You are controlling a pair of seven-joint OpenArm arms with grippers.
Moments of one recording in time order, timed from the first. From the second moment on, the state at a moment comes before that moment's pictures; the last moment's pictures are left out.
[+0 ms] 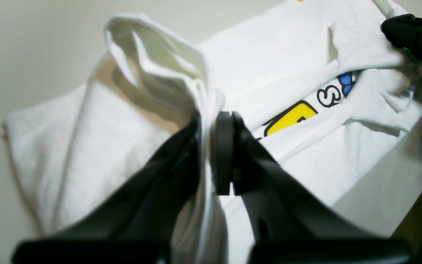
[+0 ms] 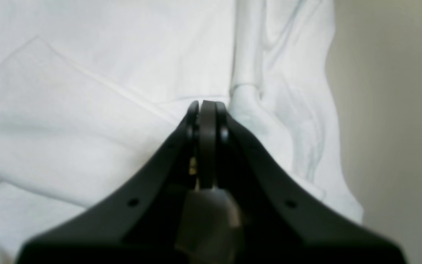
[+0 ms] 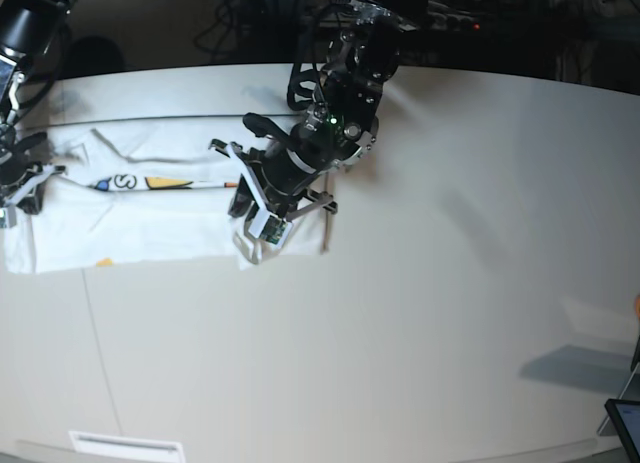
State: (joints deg) left arm 5.8 6.3 21.9 98.3 -5.9 -10.5 42.1; right arm -3.8 19.8 32.4 69.1 1.1 34.1 -22.2
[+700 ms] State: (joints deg) left arm -7.8 6.2 32.5 83.7 -19.9 -7.5 41.8; right arm -3.8 19.8 32.4 69.0 1.3 34.1 -22.2
